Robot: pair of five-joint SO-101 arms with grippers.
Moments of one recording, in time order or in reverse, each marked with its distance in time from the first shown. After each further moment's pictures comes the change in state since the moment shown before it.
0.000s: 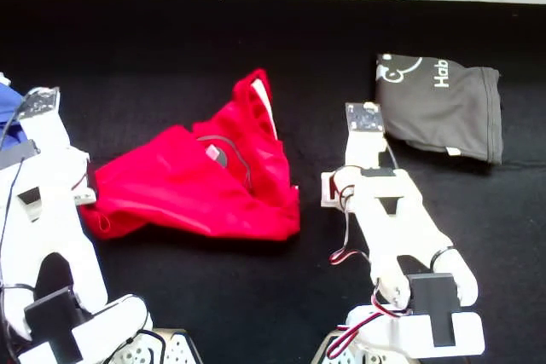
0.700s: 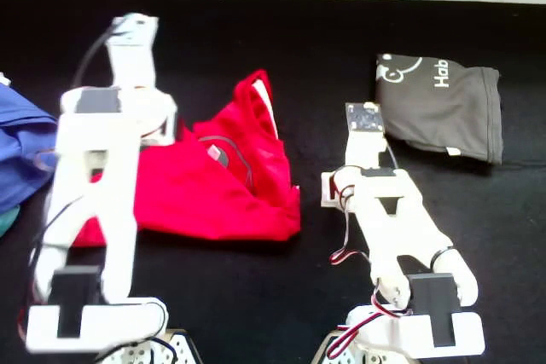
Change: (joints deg) left arm 27.3 9.1 -19.7 -2.7 10.1; right arm 0.0 0.0 0.0 0.0 -0.1
